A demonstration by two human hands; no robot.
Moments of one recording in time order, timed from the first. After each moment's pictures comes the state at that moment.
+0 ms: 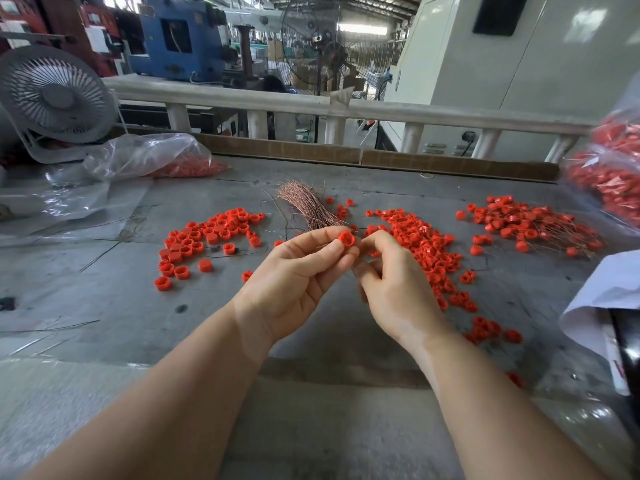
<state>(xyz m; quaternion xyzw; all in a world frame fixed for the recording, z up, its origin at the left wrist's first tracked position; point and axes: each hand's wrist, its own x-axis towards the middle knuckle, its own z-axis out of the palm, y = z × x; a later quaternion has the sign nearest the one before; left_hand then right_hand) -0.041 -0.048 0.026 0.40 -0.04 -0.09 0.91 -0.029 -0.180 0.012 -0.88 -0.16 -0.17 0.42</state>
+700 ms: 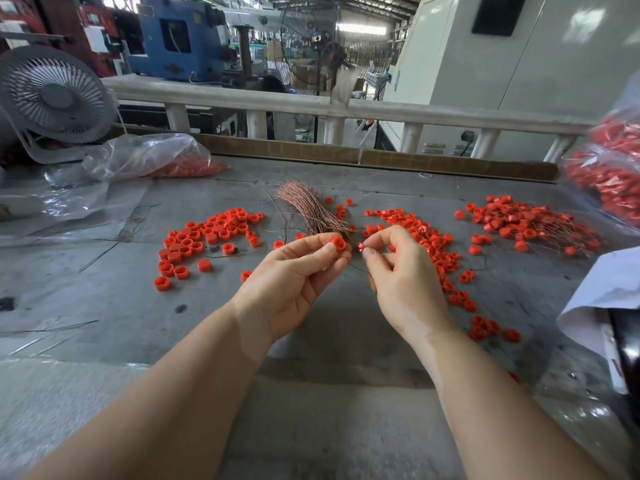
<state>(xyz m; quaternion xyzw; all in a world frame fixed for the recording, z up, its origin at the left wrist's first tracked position) -0.033 -0.046 0.018 0.41 0.01 -0.08 0.91 -0.026 -0.184 0.012 -0.85 -0.12 -0.19 0.48</state>
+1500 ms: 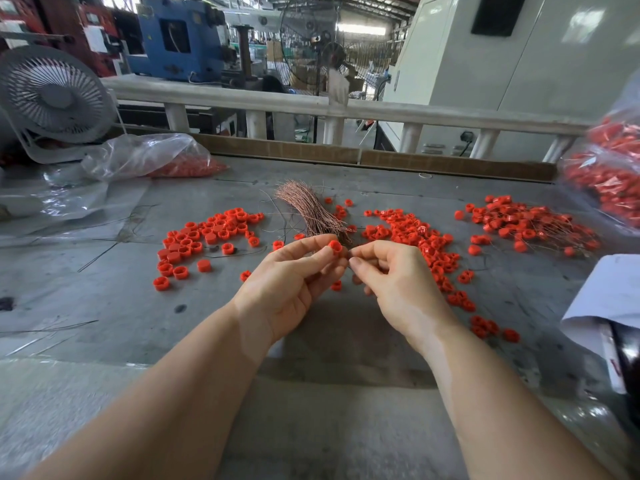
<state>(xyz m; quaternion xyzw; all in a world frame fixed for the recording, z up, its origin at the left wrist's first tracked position) -0.031 -0.045 0.016 0.43 0.03 -0.08 0.90 -0.029 -0.185 0.016 -0.82 -0.13 -0.09 0.55</state>
